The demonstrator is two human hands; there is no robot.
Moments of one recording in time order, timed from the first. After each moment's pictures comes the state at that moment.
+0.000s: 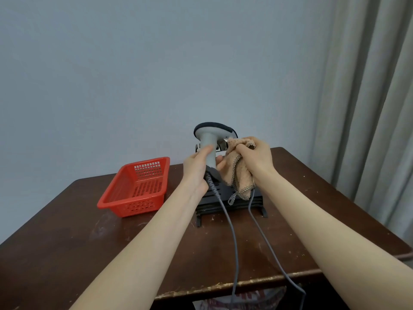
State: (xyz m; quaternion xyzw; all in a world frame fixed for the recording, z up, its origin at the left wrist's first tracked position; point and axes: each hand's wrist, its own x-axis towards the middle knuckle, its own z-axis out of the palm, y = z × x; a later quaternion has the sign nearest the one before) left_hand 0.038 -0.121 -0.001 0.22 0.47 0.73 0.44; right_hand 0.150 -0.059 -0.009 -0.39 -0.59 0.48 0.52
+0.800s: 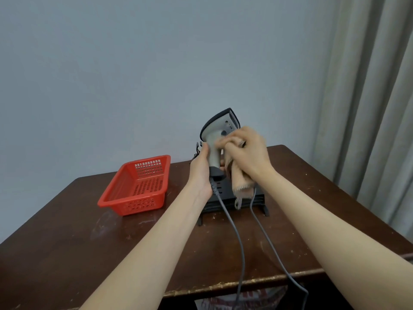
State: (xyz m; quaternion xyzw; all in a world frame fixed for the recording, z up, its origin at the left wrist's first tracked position) left_hand 0.040 -0.115 -0.012 0.21 0.45 0.72 0.48; right_hand 0.144 -0.069 0.000 -0.30 -0.74 0.28 0.53
